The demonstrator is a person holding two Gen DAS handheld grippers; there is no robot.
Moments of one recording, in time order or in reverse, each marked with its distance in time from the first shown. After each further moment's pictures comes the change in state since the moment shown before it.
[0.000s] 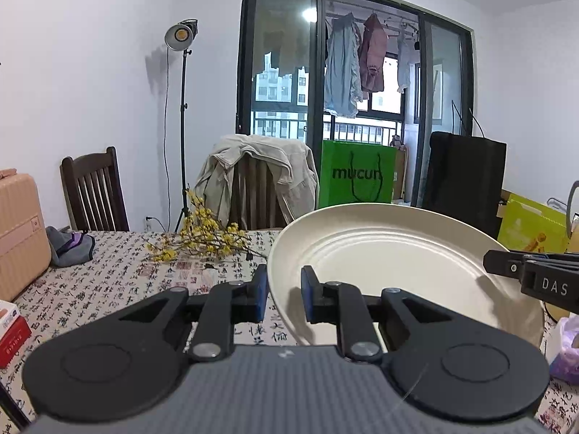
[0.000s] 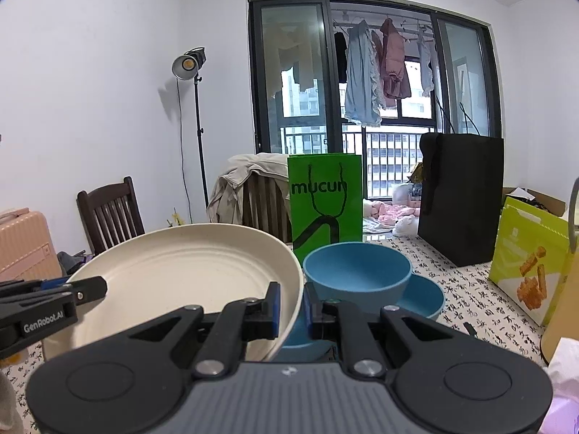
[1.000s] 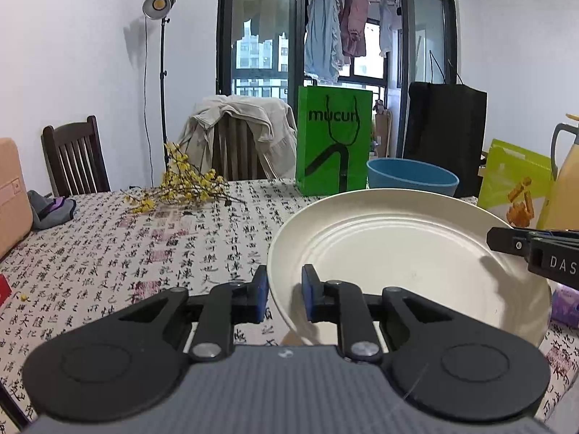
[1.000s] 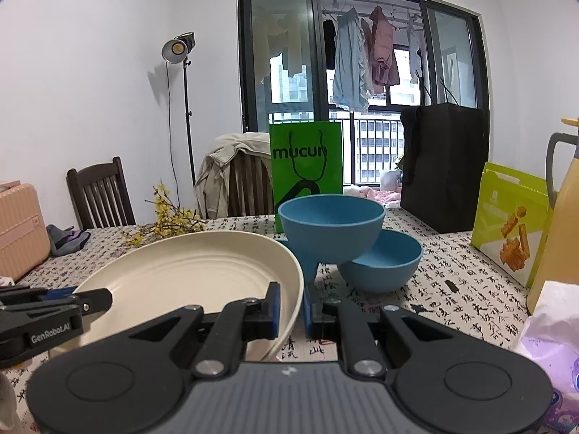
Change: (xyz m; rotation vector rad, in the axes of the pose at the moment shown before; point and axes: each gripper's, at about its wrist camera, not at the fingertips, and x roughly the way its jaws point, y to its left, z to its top) left arm 0.009 -0.010 -0.063 0.036 0.112 -0.053; right arm -0.014 -0.017 -0.058 0.003 0.047 -0.035
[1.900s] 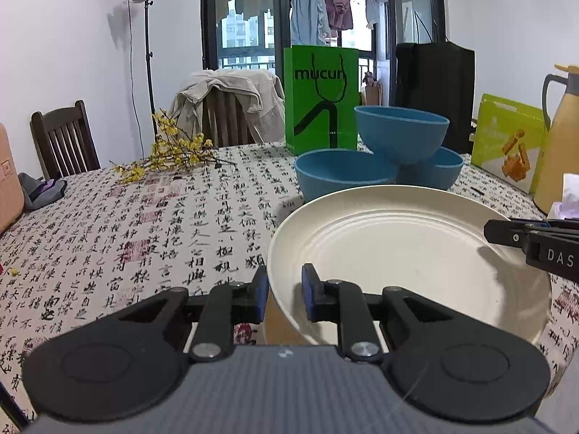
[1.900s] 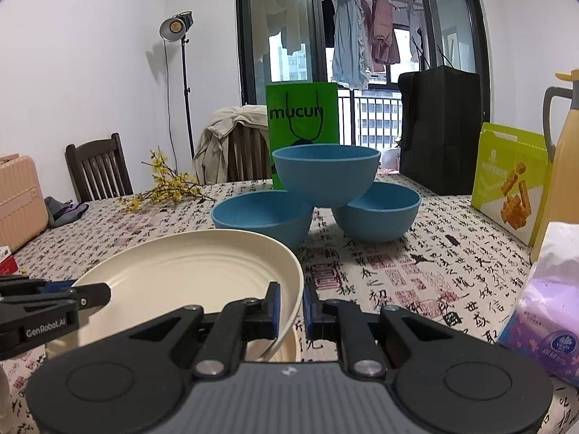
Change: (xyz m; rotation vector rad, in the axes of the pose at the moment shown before) left arm 0.010 -0.007 -0.046 0.061 0.079 -0.013; right arm 0.010 -0.013 -0.053 0.001 0.070 0.001
